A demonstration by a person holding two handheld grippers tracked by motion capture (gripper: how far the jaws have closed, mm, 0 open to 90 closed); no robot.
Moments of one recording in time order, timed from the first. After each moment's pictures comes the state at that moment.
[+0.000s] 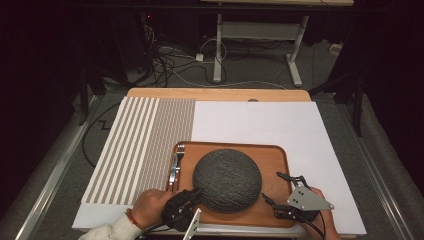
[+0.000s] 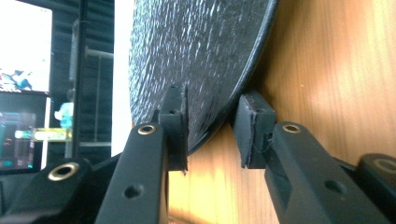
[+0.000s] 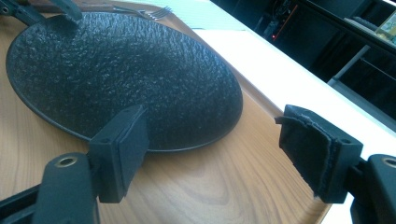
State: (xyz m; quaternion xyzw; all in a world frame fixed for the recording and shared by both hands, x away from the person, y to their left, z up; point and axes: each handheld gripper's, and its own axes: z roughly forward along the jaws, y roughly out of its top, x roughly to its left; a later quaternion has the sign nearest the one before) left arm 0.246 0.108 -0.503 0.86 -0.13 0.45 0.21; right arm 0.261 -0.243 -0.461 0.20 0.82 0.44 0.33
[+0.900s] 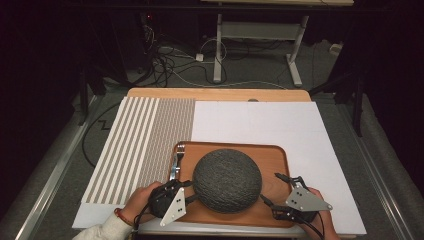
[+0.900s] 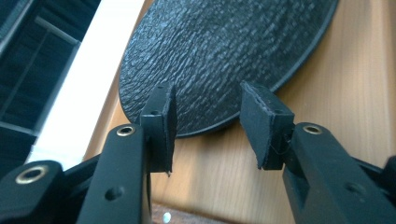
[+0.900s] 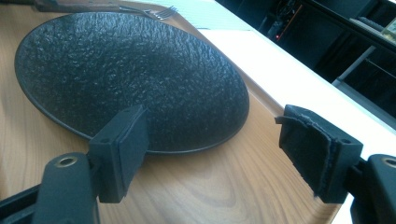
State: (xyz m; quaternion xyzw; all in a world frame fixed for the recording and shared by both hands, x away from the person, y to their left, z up) left arm 0.269 0.138 -0.471 0.89 0.00 0.30 0.35; right arm 0.260 -0.240 -0.462 0.19 0.82 0.44 0.32
